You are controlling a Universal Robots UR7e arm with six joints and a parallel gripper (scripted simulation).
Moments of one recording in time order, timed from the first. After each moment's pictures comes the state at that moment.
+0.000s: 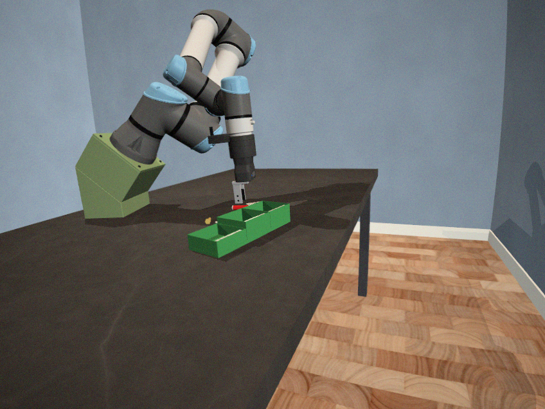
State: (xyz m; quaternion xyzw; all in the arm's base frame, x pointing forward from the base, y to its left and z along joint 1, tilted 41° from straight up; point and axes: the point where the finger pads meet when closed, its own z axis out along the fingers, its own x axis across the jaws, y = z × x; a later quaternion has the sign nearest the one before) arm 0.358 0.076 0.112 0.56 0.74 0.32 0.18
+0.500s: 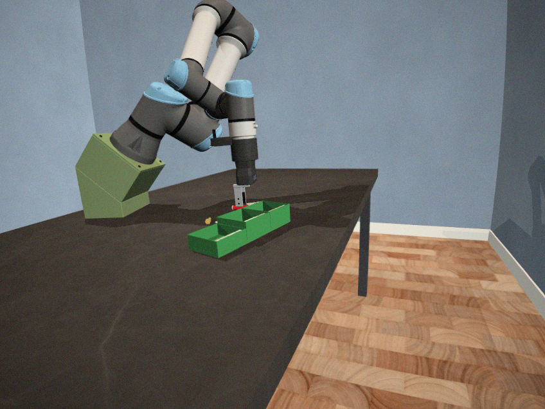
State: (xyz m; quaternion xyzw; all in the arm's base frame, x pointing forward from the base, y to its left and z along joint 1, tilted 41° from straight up) arm 0.364 0.078 0.106 0.57 0.74 0.31 0.18
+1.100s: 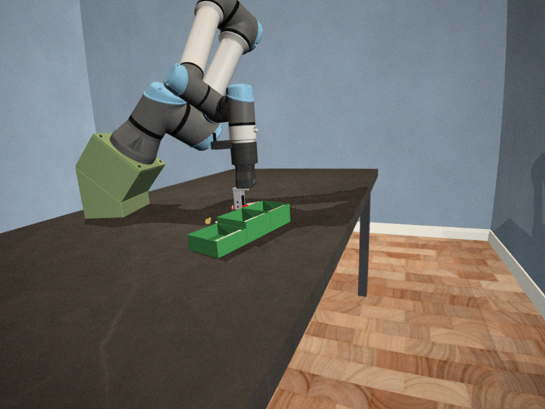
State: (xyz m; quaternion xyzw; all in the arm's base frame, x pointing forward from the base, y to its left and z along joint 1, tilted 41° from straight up) arm 0.367 0.082 0.096 0.57 0.74 0.30 0.18
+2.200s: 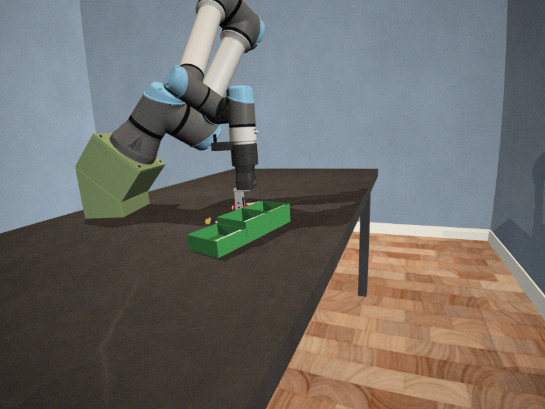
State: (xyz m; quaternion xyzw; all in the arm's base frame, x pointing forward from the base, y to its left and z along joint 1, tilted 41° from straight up) arm 0.370 0.083 0.093 0.57 0.74 0.30 0.19
